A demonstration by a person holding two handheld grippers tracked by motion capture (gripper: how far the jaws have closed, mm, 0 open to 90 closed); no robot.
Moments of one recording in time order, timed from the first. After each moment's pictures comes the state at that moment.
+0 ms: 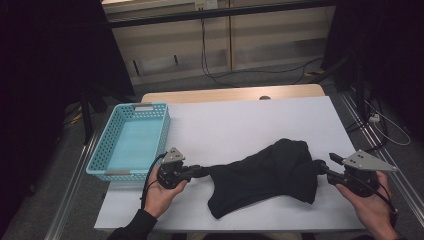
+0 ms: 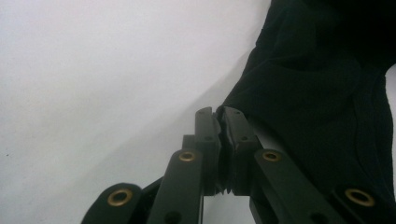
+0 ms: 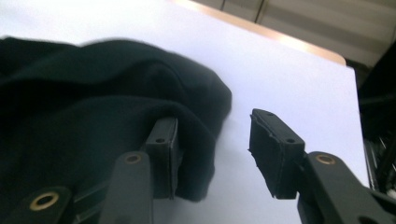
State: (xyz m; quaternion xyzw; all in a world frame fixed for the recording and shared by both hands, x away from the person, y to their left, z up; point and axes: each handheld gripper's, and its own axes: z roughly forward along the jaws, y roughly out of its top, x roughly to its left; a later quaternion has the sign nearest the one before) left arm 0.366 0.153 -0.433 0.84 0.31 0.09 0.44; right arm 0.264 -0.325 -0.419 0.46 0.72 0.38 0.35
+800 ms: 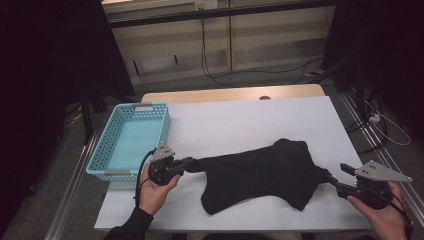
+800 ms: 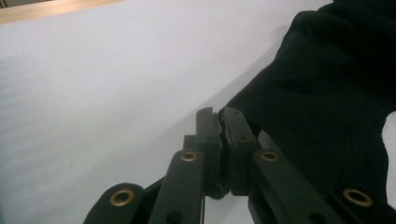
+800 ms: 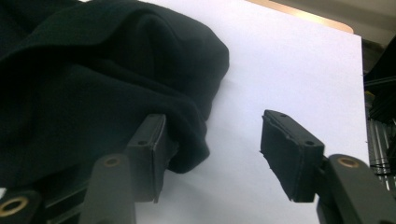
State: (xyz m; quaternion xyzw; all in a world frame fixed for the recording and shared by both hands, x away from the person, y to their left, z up) left arm 0.366 0.170 -0.417 0.81 0.33 0.14 0.47; right arm 0.241 -0.346 -0.431 0.47 0.73 0.38 0.32
